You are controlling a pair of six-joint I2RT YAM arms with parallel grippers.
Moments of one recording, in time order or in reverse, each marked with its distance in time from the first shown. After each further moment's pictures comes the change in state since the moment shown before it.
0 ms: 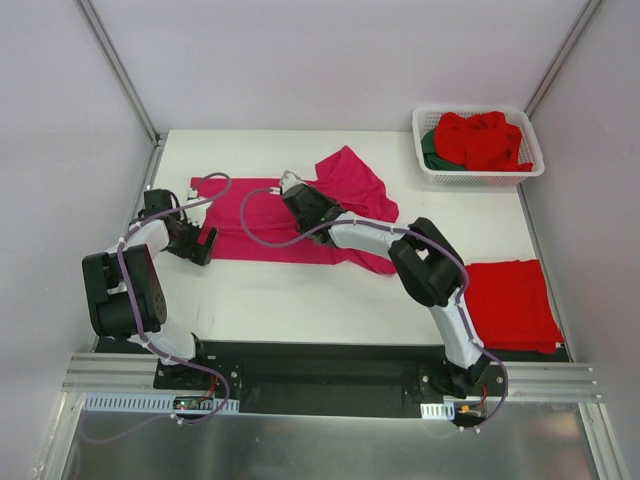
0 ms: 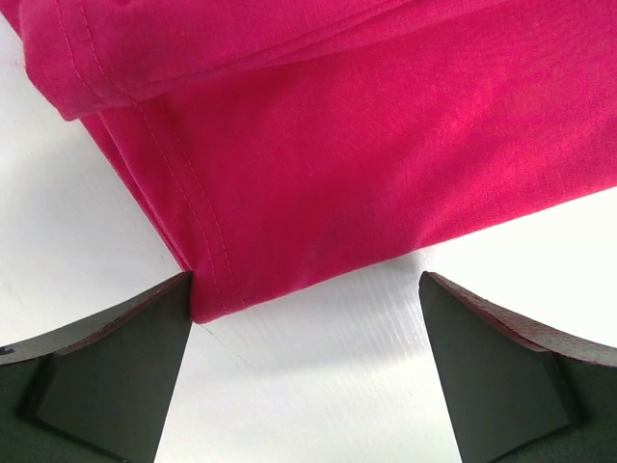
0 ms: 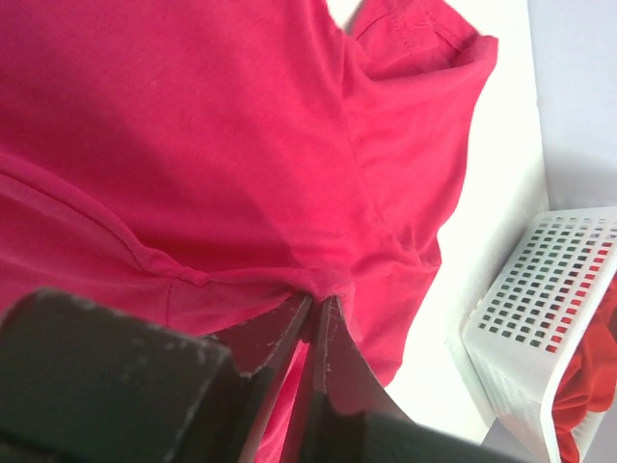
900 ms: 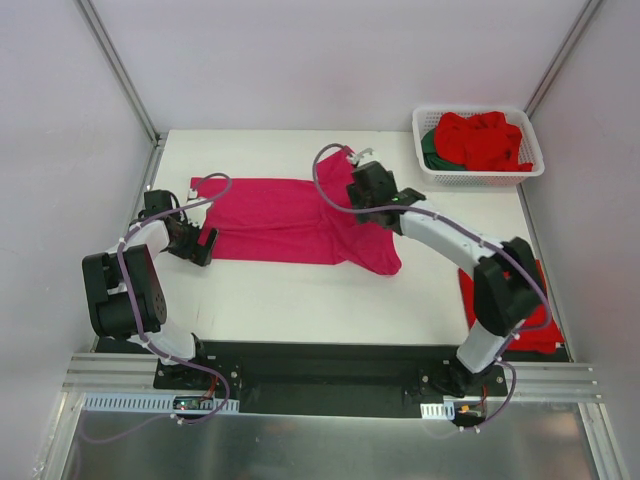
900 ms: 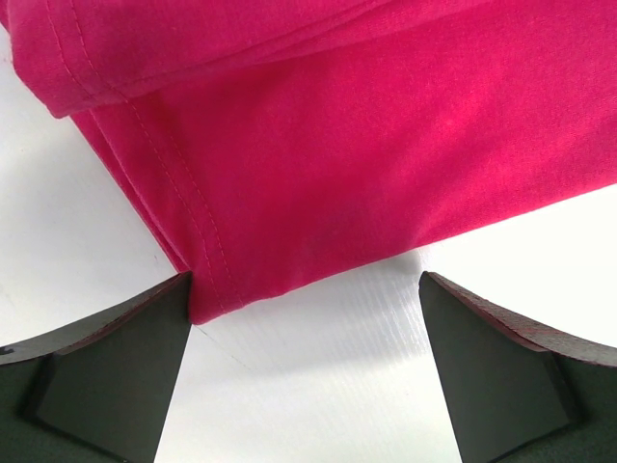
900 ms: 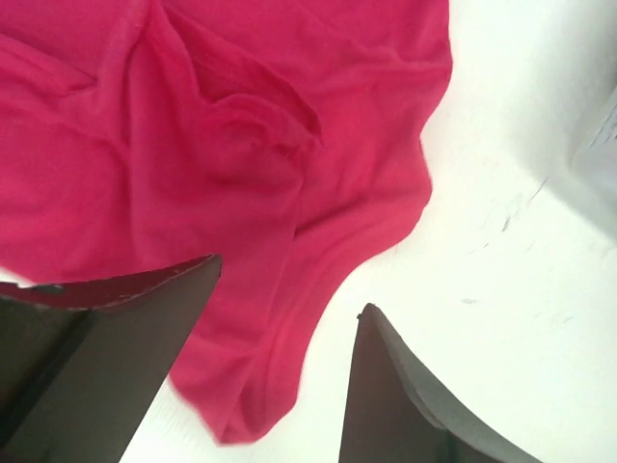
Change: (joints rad) left arm 0.000 0.000 -0.006 0.001 0.005 -0.004; right arm -0.211 -0.421 -0.242 -0.304 -0.316 0.488
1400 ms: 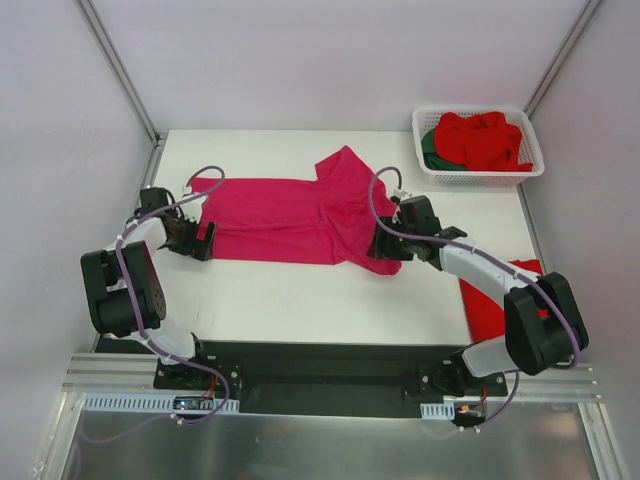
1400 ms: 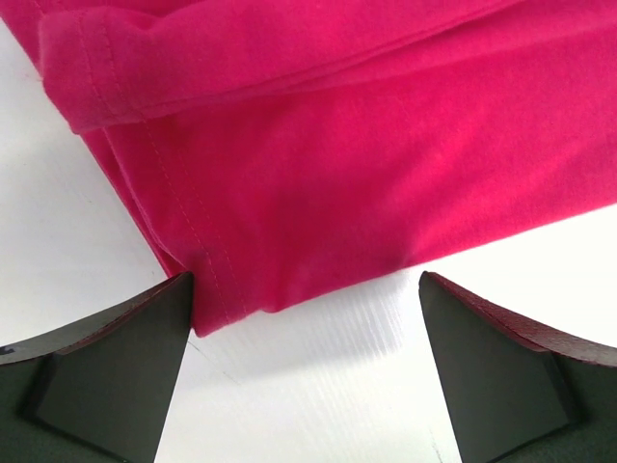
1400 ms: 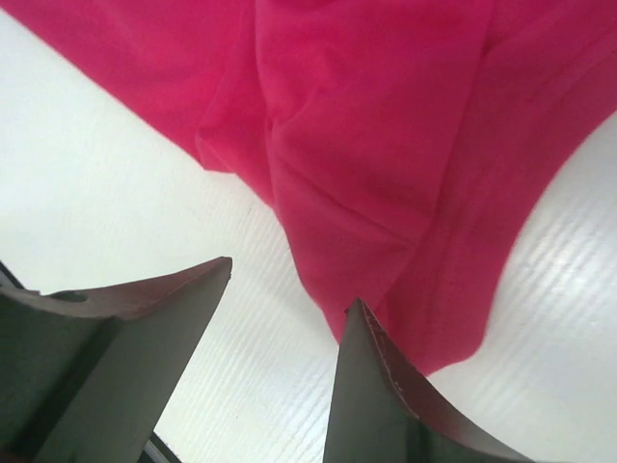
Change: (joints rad) left arm 0.020 0.014 0.026 0.002 0.069 -0.067; right arm -0.205 -0.327 -0.492 0.138 -0.620 0.334
